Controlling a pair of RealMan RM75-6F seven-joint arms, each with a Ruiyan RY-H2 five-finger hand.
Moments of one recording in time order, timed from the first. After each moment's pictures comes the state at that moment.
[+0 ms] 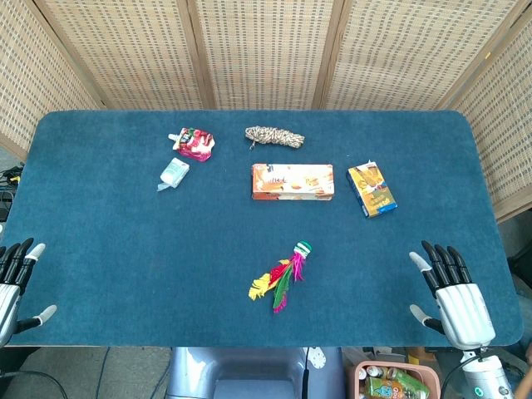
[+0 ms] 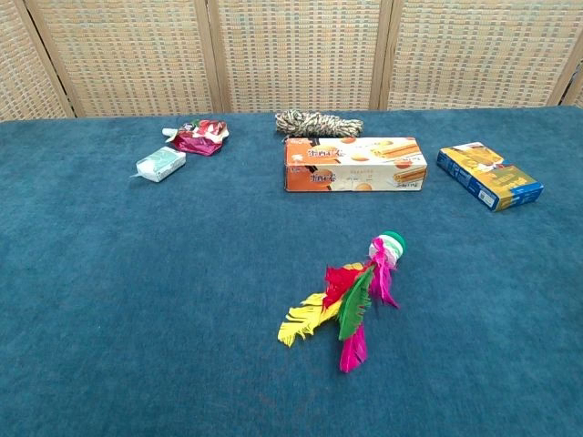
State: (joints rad) left arm -0.02 -1.06 0.02 -1.69 1.61 1.57 0.10; right arm 0.07 -1.17 0.02 -1.70 -1.71 1.56 -0.20
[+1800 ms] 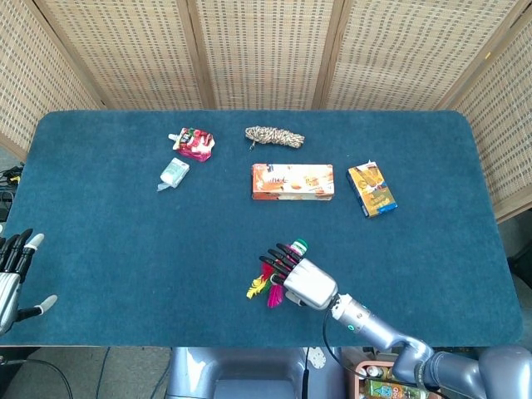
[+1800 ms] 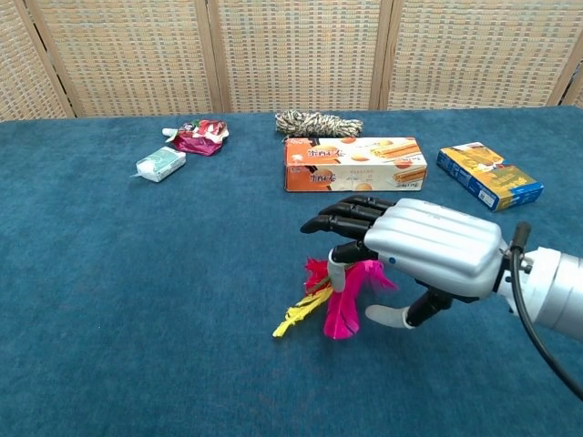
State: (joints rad) left arm -0.05 -1.07 -0.02 -1.68 1.53 1.51 0.09; right arm 0.62 -1.71 0.01 -1.15 -1.90 1.16 -0.03
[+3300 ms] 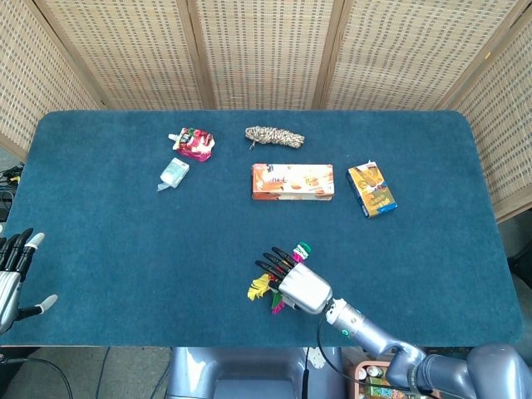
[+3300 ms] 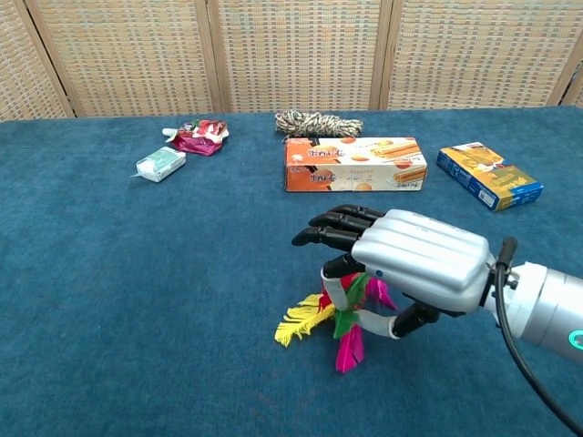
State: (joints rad) left arm -0.06 -1.06 -0.02 -1.69 1.52 1.50 0.09; right arm 0.65 -1.75 -0.04 -1.15 -1.83 1.19 -0.08
